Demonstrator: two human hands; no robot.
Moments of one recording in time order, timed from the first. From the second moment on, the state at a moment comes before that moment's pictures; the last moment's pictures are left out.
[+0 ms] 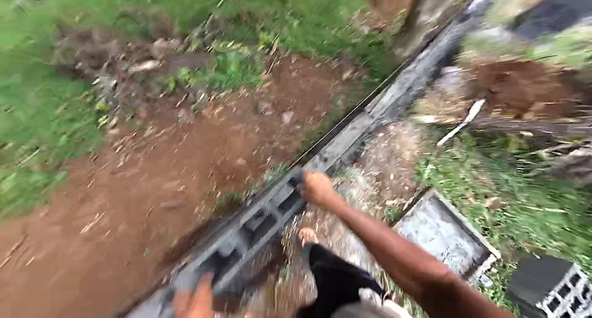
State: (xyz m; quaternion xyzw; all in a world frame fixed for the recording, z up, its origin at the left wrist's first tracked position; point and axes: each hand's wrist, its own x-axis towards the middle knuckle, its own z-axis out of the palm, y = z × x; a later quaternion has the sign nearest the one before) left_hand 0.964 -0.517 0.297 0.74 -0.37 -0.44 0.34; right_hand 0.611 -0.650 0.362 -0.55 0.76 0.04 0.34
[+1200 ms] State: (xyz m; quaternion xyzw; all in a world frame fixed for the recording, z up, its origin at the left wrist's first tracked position) left_hand 1.114 -0.255 0.274 0.53 -0.69 -0.46 -0.17; right_hand 0.900 0.032 0.294 0.05 0.92 -0.19 0.34
